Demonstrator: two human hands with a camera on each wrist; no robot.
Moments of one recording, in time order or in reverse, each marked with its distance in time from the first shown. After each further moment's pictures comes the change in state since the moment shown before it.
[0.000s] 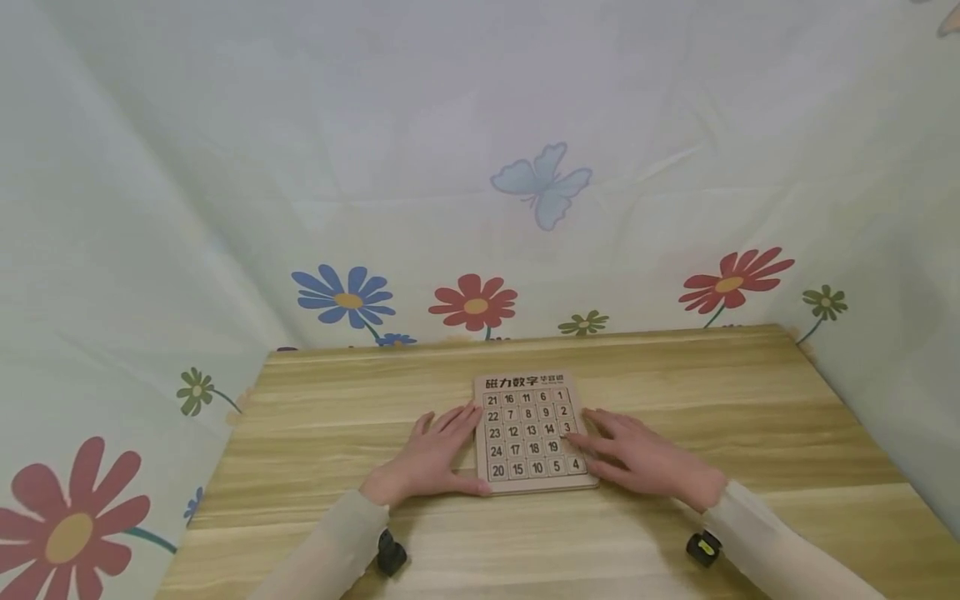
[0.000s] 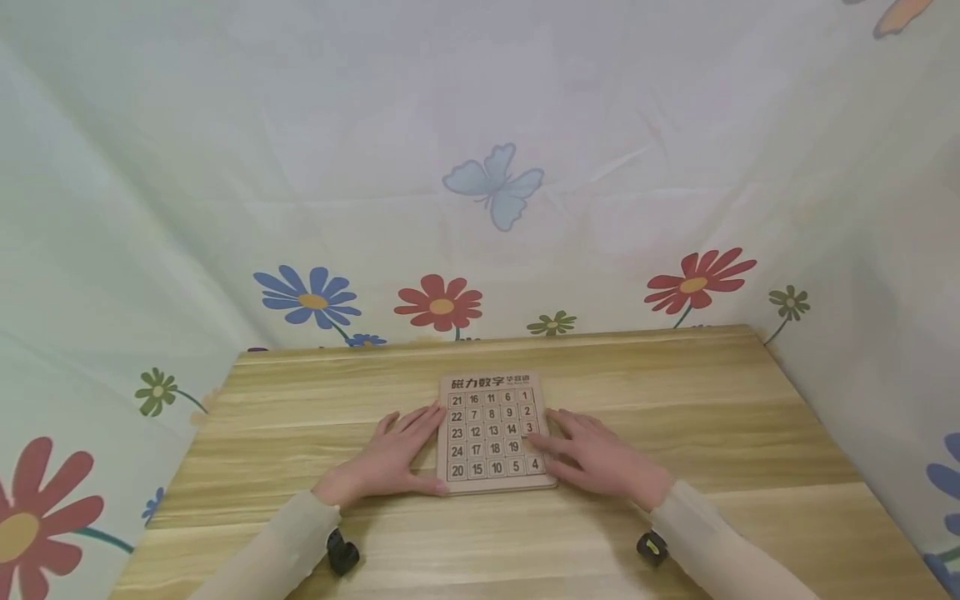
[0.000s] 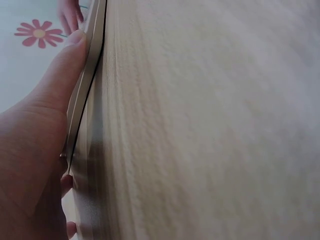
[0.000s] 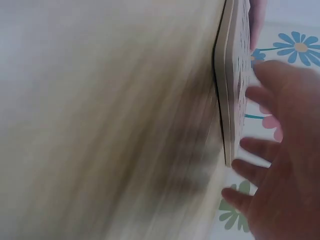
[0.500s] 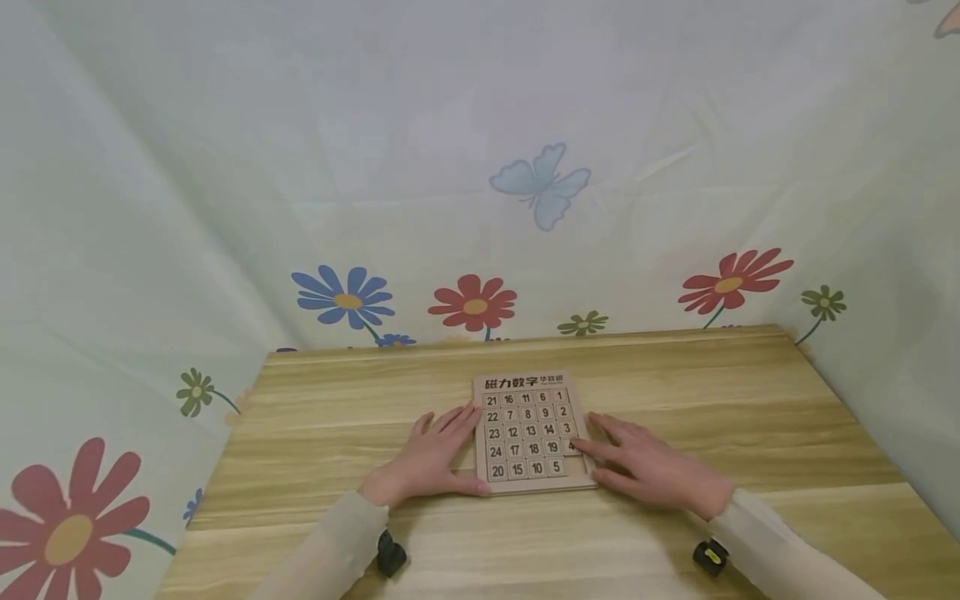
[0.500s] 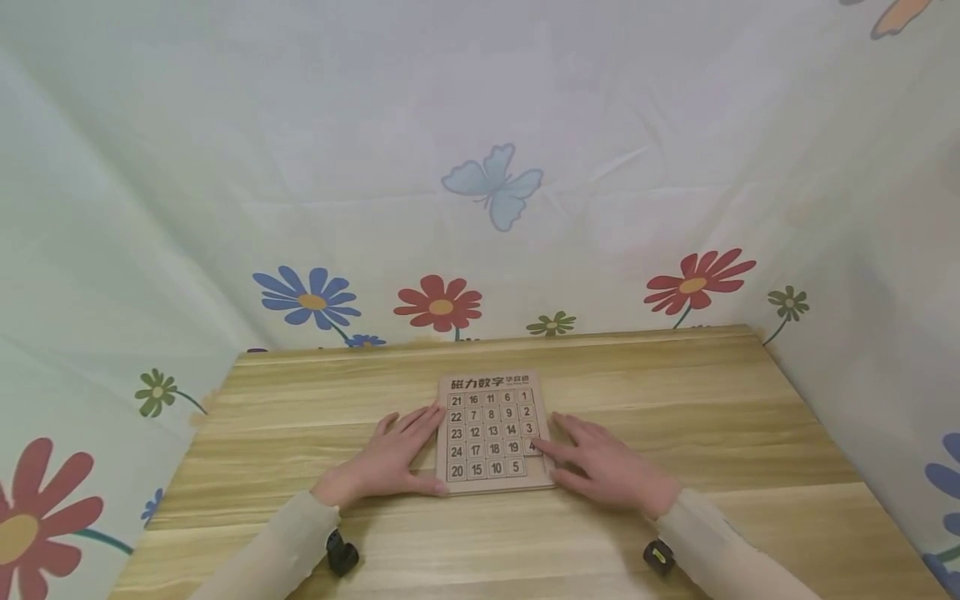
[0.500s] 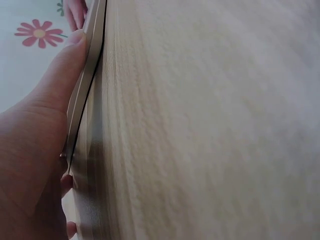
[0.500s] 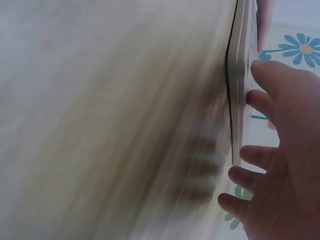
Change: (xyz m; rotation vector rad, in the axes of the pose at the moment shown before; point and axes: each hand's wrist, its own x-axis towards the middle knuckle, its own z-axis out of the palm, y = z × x) left_hand 0.000 -0.001 0.001 -0.016 0.006 0.013; right_hand -0.013 -0.001 0.003 0.025 -0.020 0.048
